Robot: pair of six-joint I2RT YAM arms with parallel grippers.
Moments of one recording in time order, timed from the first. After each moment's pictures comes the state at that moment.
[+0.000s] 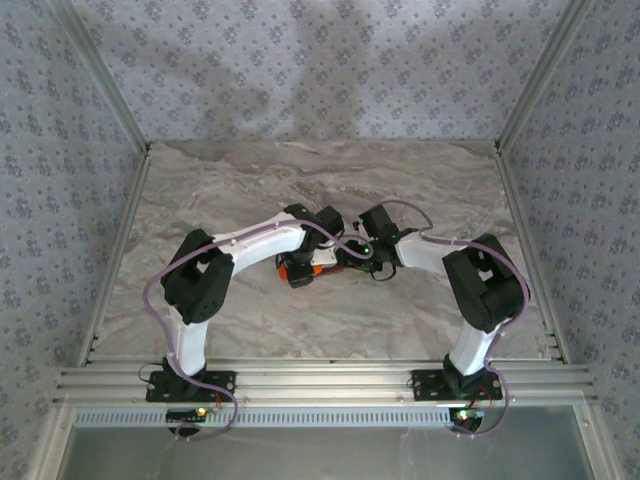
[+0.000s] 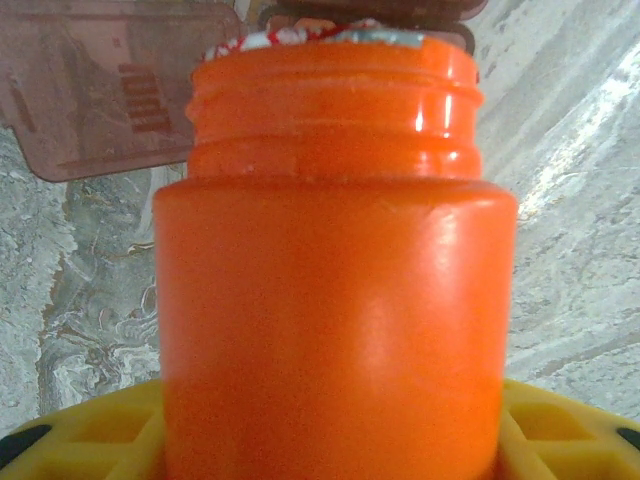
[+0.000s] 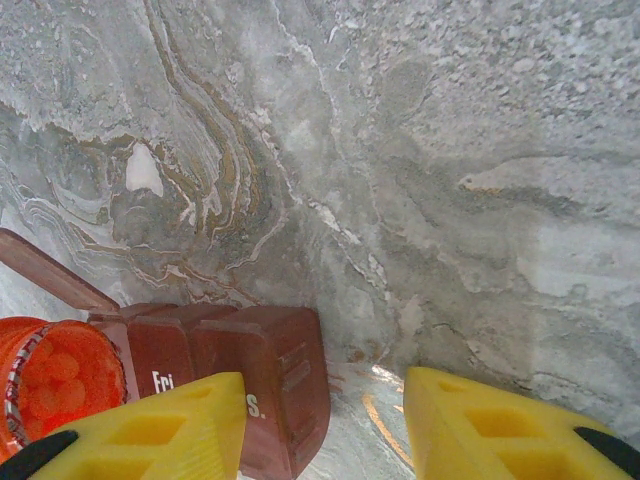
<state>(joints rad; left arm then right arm) -0.84 1.96 1.50 -1.14 -0.23 0.40 0.52 1.75 0.92 -0.20 -0.35 0.59</state>
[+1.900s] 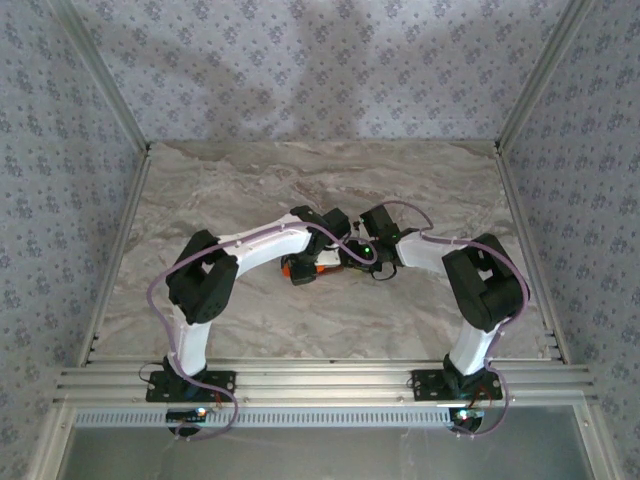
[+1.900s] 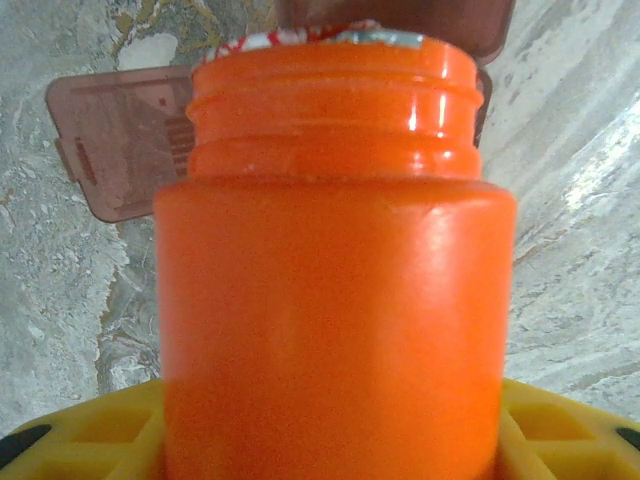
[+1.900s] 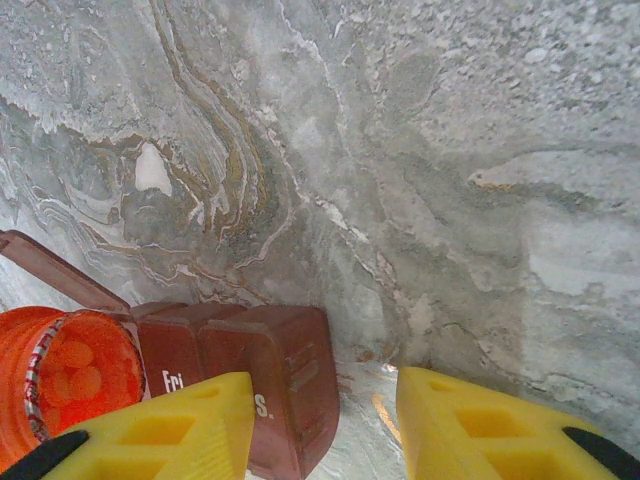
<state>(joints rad) -0.87 1.98 1.53 -1.13 -0.31 0.43 0.51 1.75 0.92 -0.19 -0.38 0.61</state>
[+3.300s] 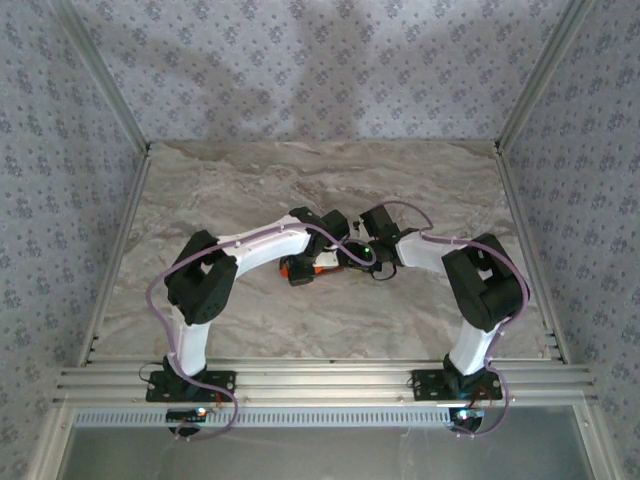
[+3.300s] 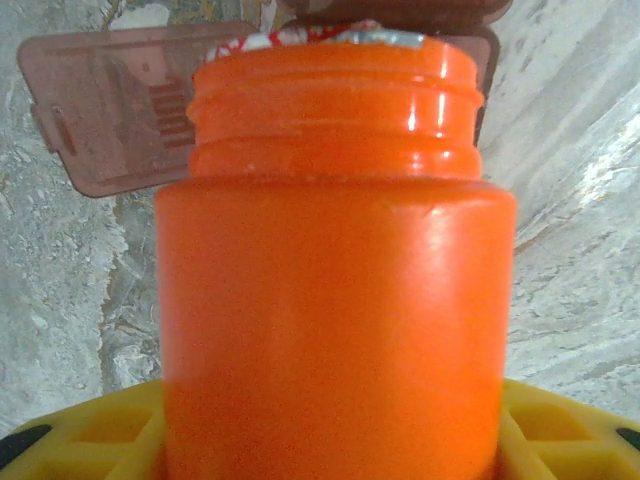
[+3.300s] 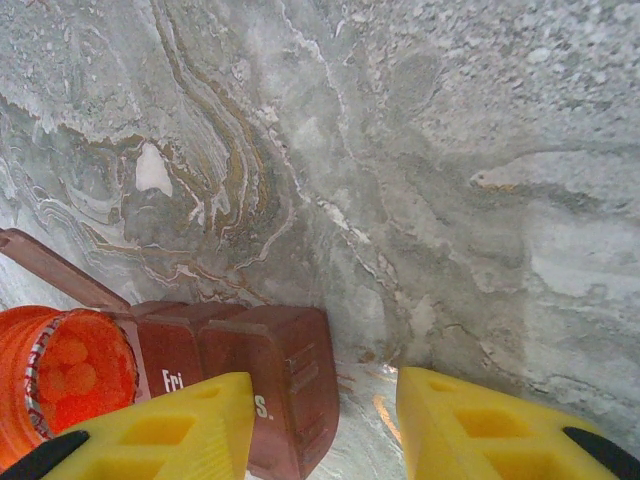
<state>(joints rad) -0.87 1.97 1.51 -1.13 -0.34 0.44 0.51 1.75 0.92 -0.19 -0.38 0.61</state>
